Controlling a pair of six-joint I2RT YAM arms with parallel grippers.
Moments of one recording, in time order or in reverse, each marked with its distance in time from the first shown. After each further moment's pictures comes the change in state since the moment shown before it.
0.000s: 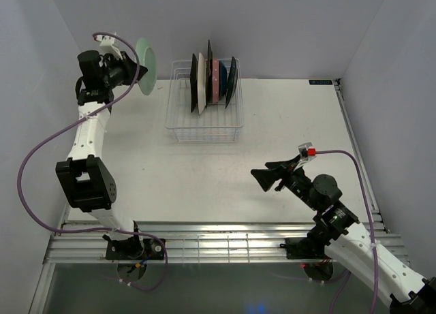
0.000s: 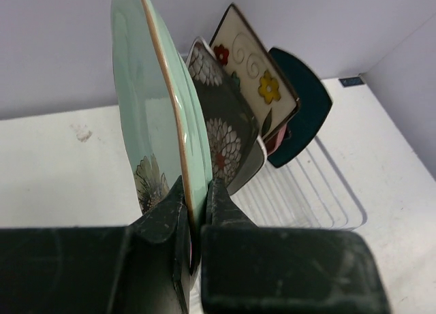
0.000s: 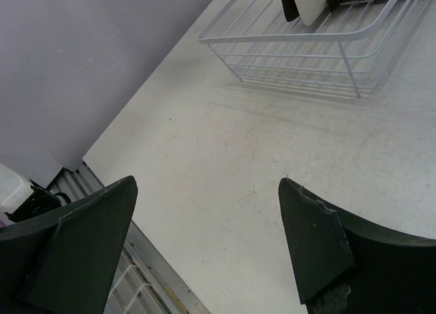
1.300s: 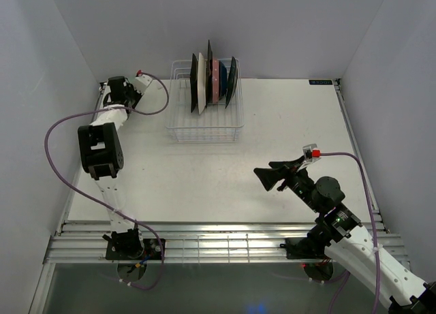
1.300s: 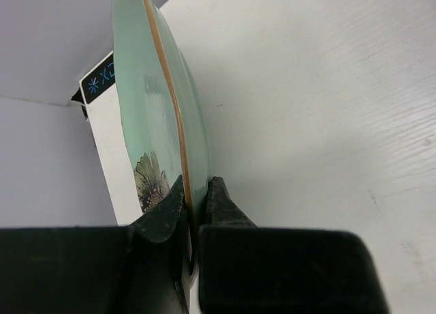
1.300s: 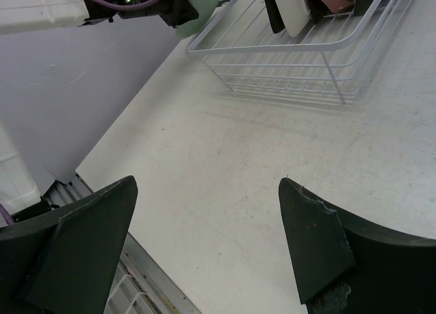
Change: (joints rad) left arm -0.005 0.468 0.029 0.108 -0.483 0.954; right arm 0.000 -0.050 0.000 -0.040 0.053 -0.003
